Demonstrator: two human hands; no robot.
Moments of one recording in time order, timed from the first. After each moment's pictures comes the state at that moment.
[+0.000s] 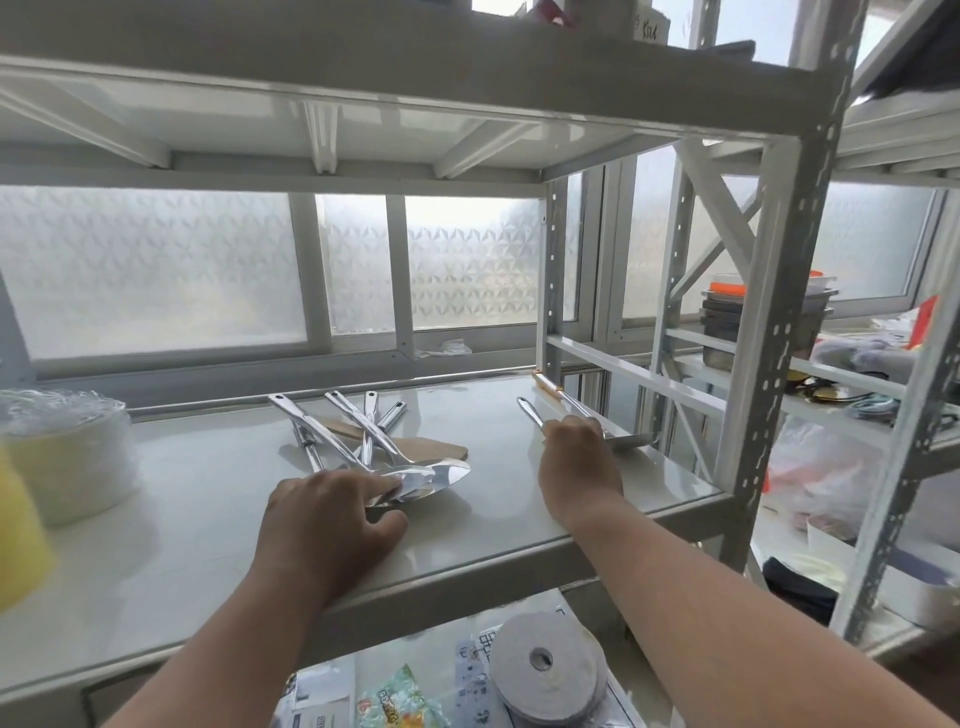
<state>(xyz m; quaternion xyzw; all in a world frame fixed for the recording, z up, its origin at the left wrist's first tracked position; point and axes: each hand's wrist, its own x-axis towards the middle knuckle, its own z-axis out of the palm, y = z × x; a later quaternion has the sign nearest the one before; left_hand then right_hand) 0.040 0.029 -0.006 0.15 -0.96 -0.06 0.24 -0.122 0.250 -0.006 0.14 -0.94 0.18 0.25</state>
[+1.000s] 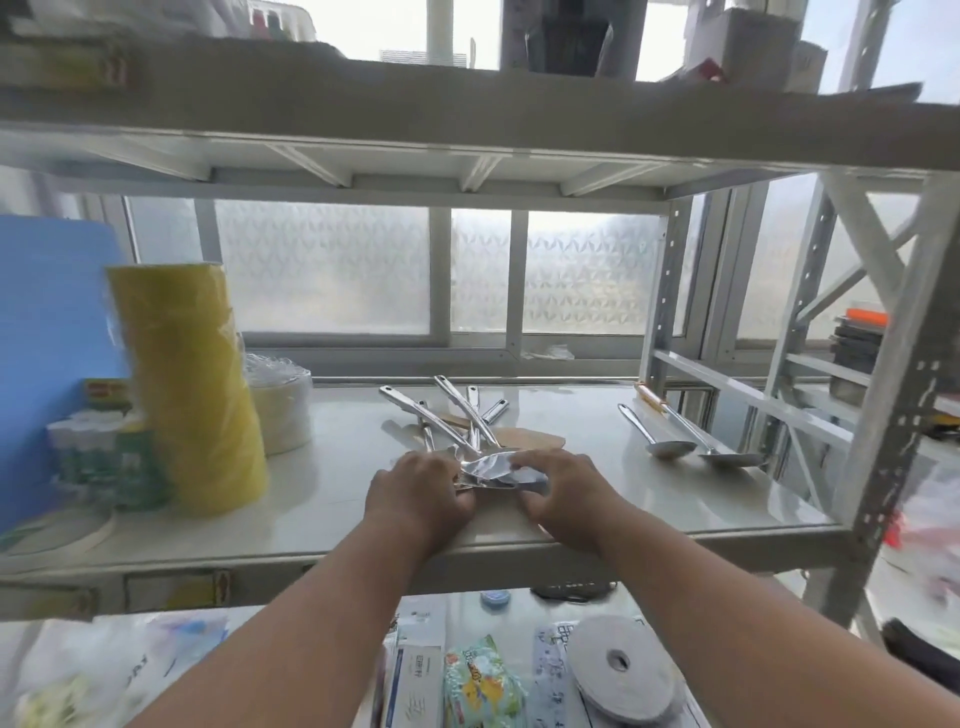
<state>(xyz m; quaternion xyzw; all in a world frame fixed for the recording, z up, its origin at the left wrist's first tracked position) 0.078 0.002 -0.006 0.22 -0.96 -0.09 0.16 -0.038 0.179 -0.005 0.39 -0.88 0.28 0.04</state>
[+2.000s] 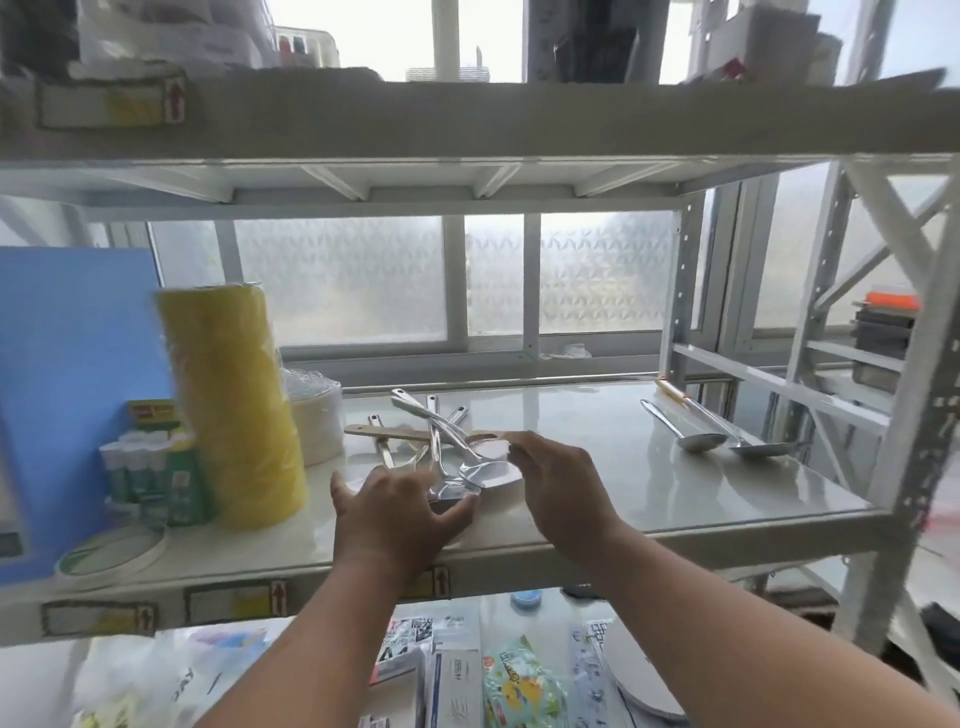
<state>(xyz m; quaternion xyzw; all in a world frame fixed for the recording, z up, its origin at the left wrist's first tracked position) 0.140 -0.033 -0.009 0.25 -0.93 -0.07 0.25 0.005 0.127 -0.013 0.44 -0.73 0.45 0.25</state>
